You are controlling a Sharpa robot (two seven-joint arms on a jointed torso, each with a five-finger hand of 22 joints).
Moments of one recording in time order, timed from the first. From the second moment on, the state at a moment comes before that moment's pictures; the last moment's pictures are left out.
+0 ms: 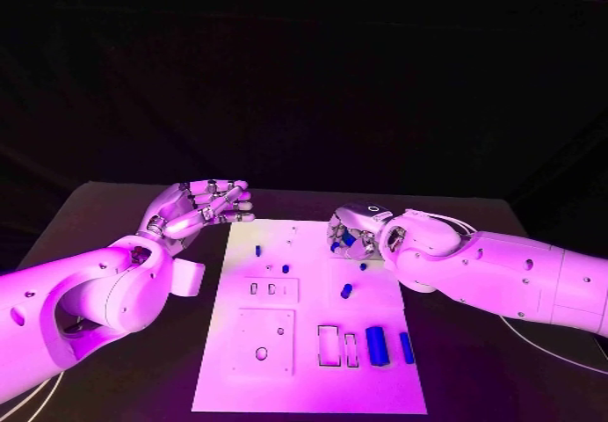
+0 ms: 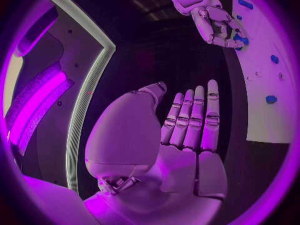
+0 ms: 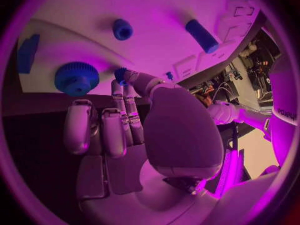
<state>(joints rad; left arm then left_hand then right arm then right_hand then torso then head) 1.20 -1.03 0.01 1.77 -0.11 -0.40 0.45 1.43 -0.14 0.40 0.26 0.14 0.84 0.21 0.18 0.16 0.99 0.19 0.08 0.08 0.92 0.15 0.25 0.29 0.17 0.97 0.24 0.25 0.11 1.26 -0.70 -0.11 1.41 -1.57 -0.31 -0.13 1.40 -0.21 0.60 0.00 0.18 1.11 0.12 0.27 0.32 1.26 0.09 0.09 0.13 1.47 -0.02 1.42 1.28 0.08 1.39 0.09 1.34 1.23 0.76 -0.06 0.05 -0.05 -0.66</state>
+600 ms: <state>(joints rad) 1.20 -1.02 0.01 1.76 -0.10 -0.40 0.45 1.43 -0.14 0.40 0.26 0.14 0.84 0.21 0.18 0.16 0.99 0.19 0.08 0.08 0.92 0.15 0.25 0.30 0.17 0.97 0.24 0.25 0.11 1.28 -0.56 -0.11 1.33 -1.60 -0.41 -0.18 1.40 -0.21 0.60 0.00 0.19 1.11 0.12 0.27 0.33 1.26 0.10 0.09 0.13 1.47 -0.02 1.42 1.29 0.08 1.39 0.08 1.35 1.25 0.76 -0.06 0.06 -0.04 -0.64</state>
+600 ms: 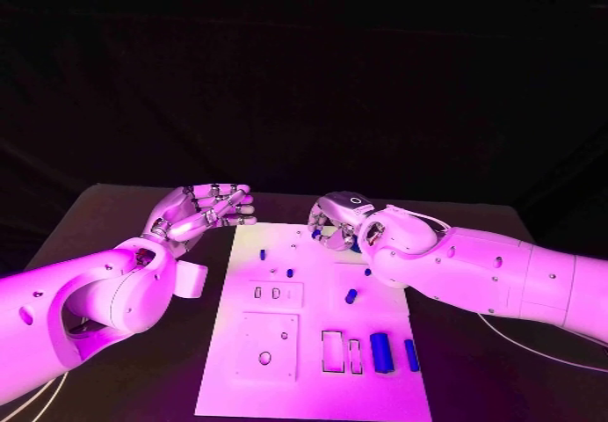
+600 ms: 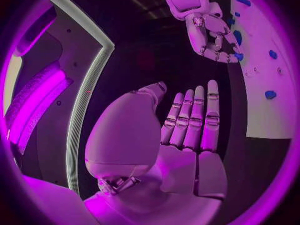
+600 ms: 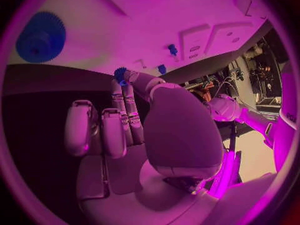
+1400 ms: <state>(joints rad) 1.21 -1.01 0.01 1.75 -0.10 -0.39 0.45 1.43 -0.14 0.40 0.26 0.14 0.84 0.21 0.18 0.16 0.99 0.19 0.08 0.08 0.92 0.15 0.25 0.30 0.17 0.97 0.24 0.25 0.11 1.28 -0.45 -0.11 1.21 -1.61 -0.46 -0.18 1.40 -0.21 0.60 0.00 0.19 1.11 0.12 0.27 0.33 1.26 0.10 0.09 0.13 1.47 -0.02 1.43 1.29 0.08 1.39 0.08 1.35 1.25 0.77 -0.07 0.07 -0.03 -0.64</state>
